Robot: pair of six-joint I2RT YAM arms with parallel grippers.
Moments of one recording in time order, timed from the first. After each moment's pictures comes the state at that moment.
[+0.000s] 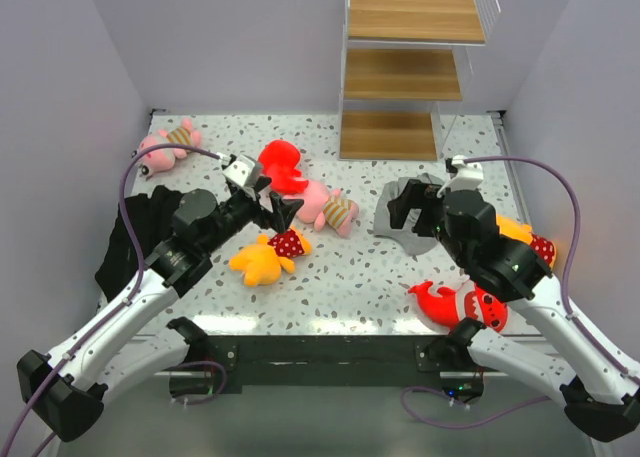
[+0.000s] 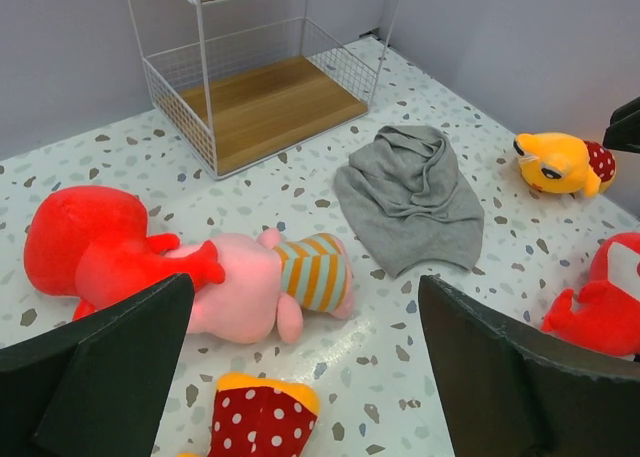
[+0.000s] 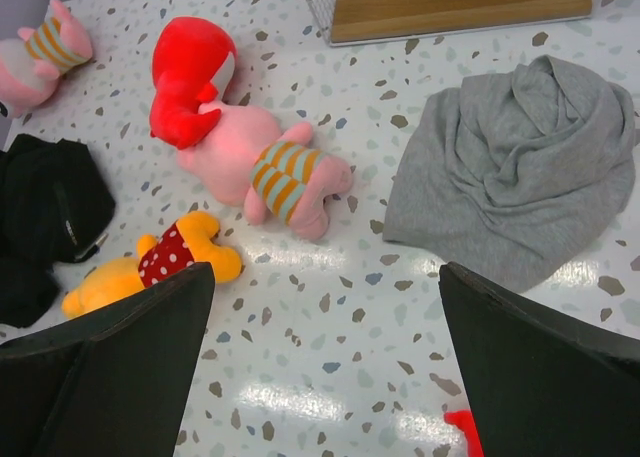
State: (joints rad) left arm -0.60 0.86 0.77 0.04 0.10 -0.14; right arm 0.72 0.82 1.05 -0.66 0.44 0.55
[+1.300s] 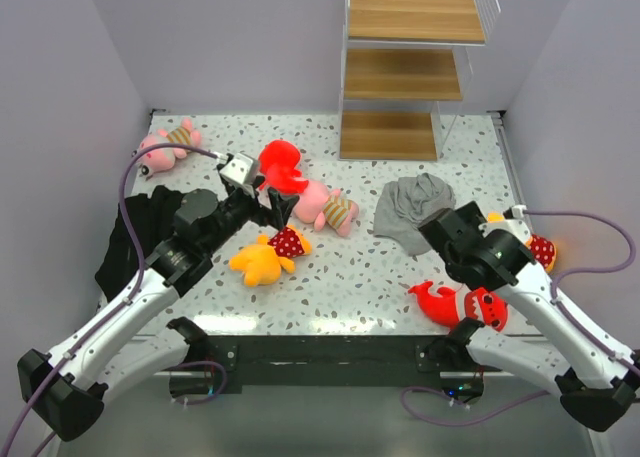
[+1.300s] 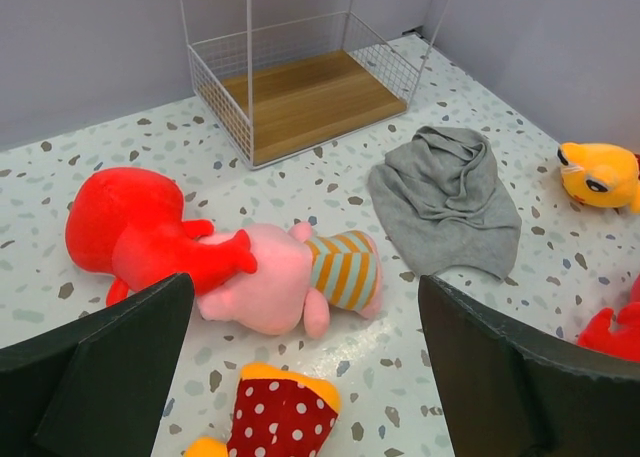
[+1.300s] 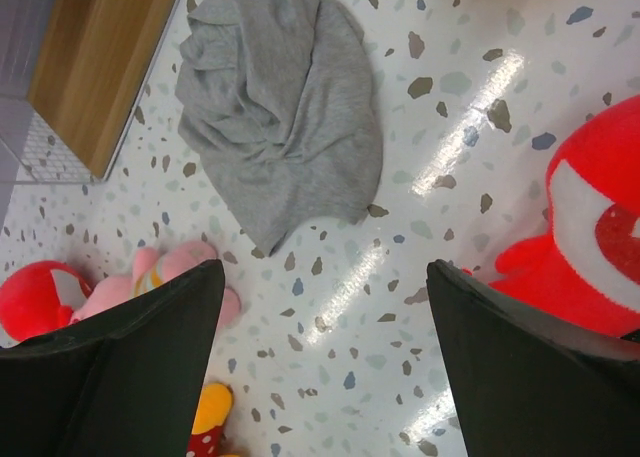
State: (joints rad) left arm -0.60 0.87 0.78 0.02 0.01 -0.14; right arm 0.72 0.91 1.06 -1.33 0.83 1.72
